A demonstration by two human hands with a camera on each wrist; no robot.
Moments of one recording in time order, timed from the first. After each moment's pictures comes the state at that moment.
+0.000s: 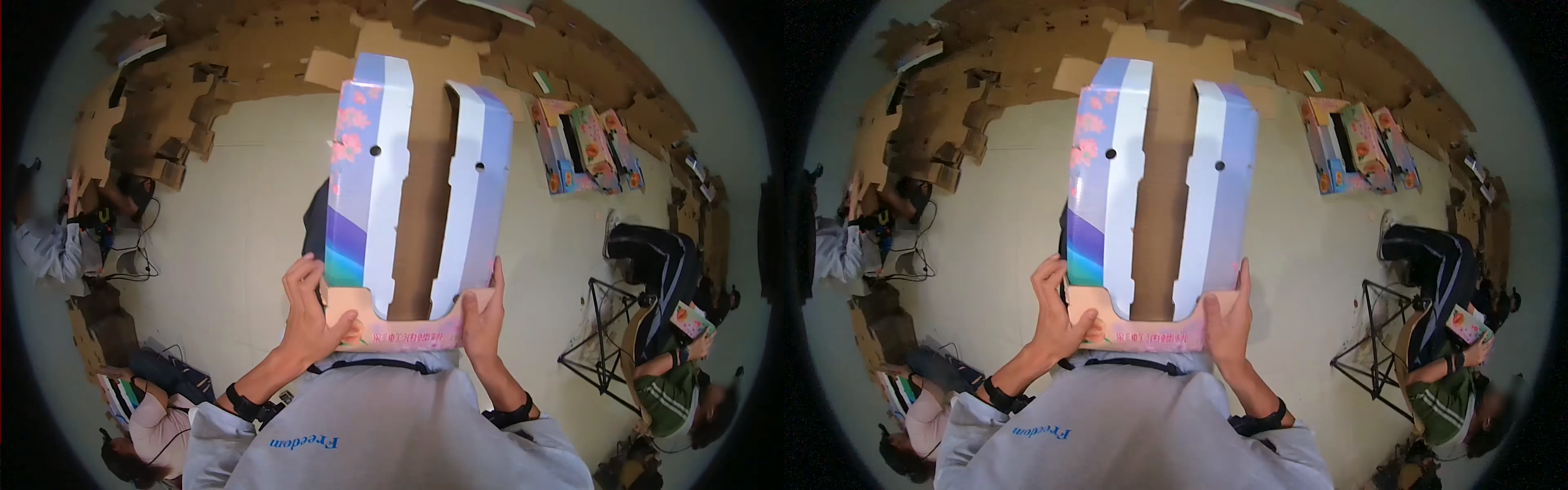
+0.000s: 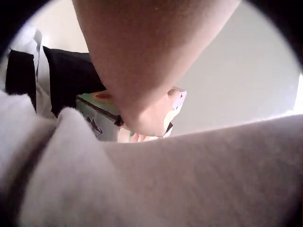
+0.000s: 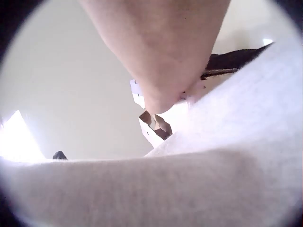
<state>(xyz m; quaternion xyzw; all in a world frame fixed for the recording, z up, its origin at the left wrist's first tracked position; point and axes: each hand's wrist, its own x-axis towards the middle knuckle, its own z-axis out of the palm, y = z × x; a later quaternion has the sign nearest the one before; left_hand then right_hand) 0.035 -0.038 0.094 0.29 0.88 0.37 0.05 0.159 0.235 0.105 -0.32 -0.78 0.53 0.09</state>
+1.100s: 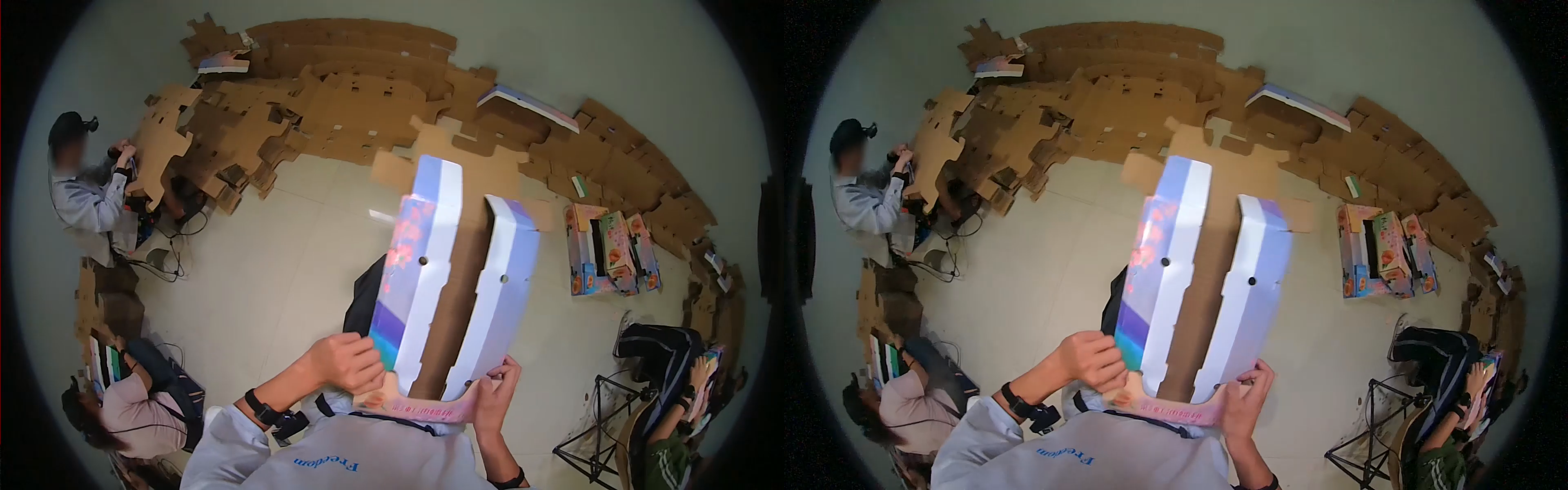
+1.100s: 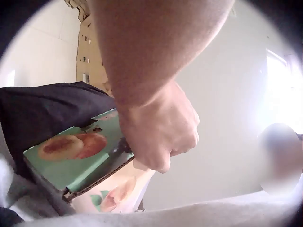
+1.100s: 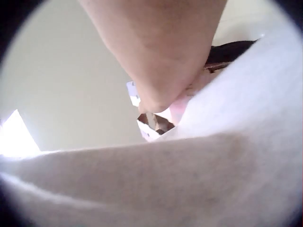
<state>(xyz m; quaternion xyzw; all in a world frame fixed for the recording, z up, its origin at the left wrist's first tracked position) -0.026 -0.026 0.131 0.61 0.74 0.23 -0.16 0.159 0.249 0.089 -0.27 -0.82 0.48 0.13</state>
